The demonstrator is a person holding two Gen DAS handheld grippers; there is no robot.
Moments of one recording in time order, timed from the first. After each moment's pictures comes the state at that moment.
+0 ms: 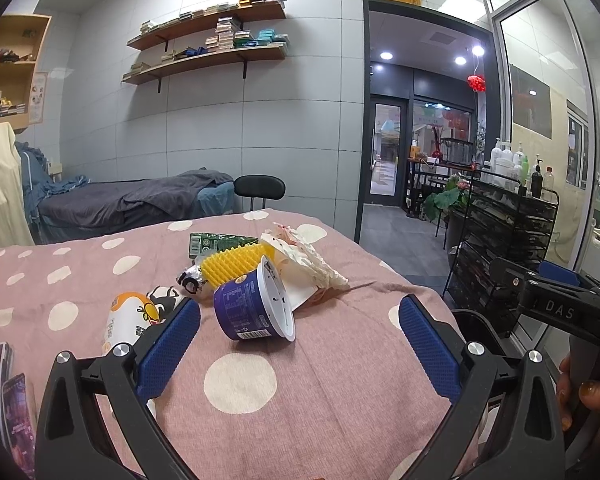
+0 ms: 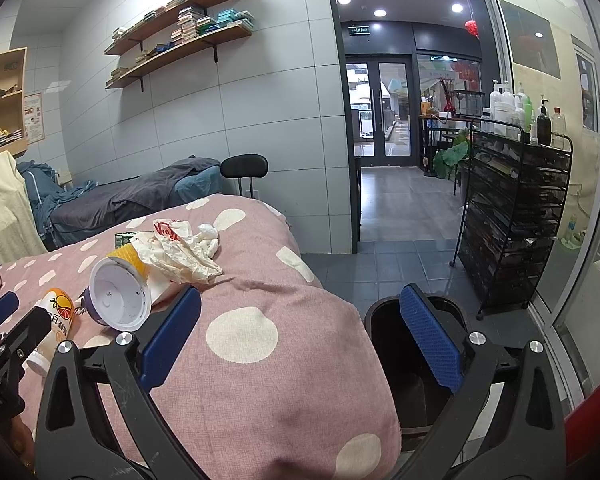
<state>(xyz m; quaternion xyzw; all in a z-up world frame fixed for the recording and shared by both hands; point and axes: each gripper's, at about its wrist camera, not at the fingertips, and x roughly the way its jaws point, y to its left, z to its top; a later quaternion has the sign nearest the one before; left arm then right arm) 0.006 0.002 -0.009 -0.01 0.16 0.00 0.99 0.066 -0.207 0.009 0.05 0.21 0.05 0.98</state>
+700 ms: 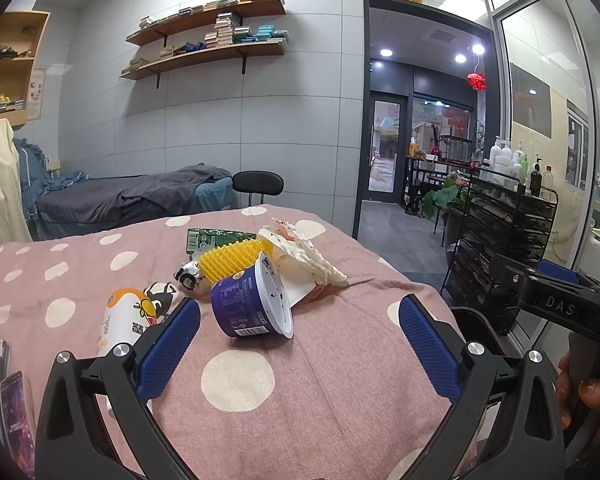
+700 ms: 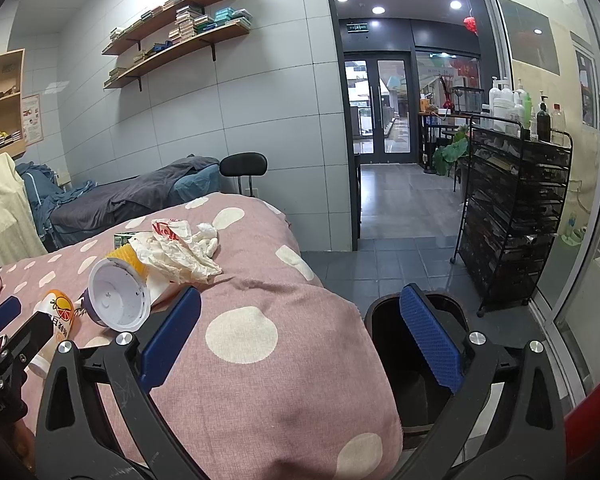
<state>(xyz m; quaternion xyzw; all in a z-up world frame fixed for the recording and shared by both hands) 0.003 -0.001 -0.010 -0.01 0.16 0.00 0.99 0.066 -0.208 0.006 0.05 0.21 0.05 0.97</state>
